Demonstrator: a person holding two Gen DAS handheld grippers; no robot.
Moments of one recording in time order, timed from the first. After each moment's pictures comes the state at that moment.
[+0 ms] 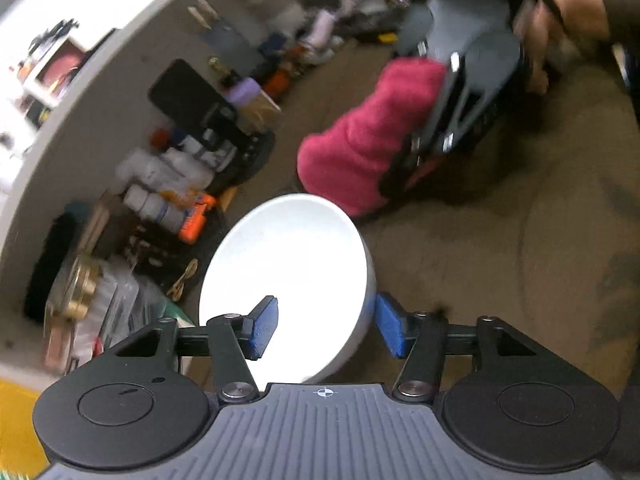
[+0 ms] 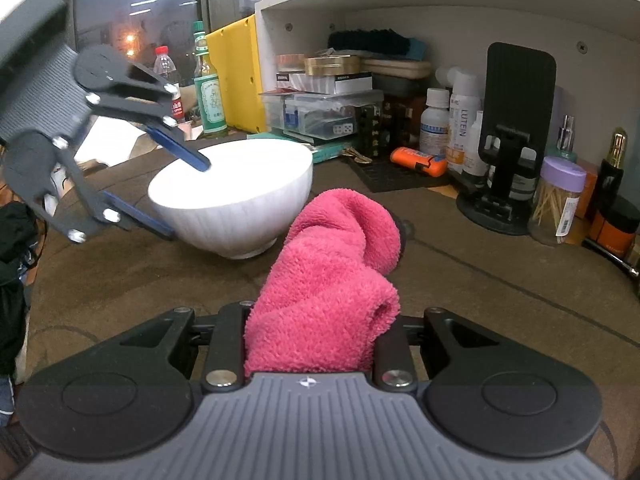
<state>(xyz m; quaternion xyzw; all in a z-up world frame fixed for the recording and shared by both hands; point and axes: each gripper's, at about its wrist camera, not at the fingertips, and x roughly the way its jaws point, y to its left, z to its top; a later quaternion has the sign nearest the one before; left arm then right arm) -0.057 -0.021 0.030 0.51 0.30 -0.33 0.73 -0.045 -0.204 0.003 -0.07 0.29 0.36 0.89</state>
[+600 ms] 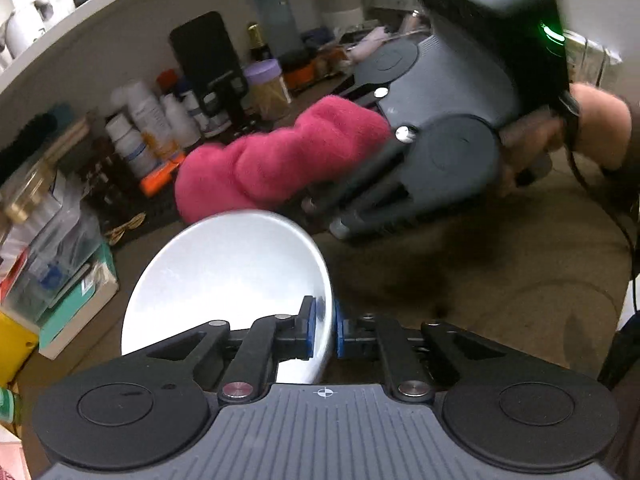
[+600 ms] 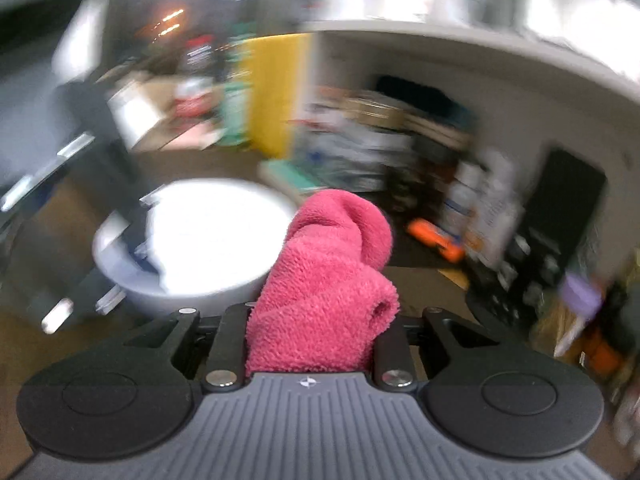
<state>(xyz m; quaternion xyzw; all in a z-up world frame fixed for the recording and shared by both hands) -0.061 -0.048 0.056 0.28 0.37 -0.32 0.83 -0.057 -0.173 0.017 -0.19 0.21 0.44 0.85</state>
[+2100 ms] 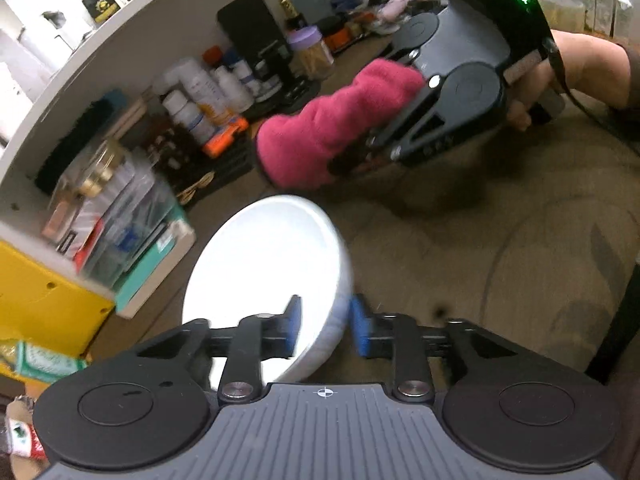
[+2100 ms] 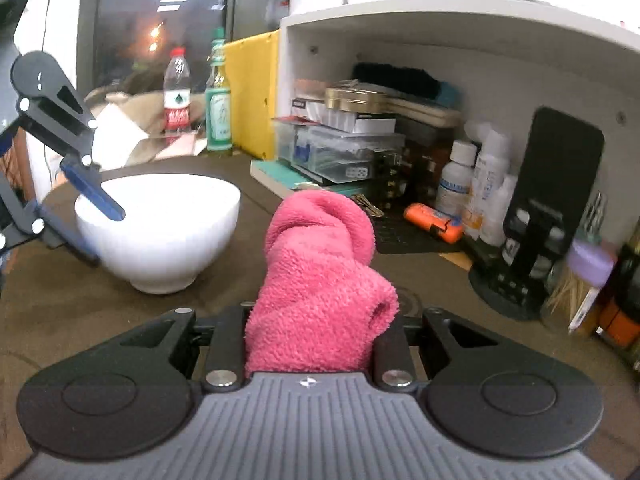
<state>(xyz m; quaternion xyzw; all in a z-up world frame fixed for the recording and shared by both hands) -0.076 0.001 0.072 0.36 0.41 -0.26 0.80 -0.018 -0.173 0.001 -0.10 0.23 0.37 0.89</state>
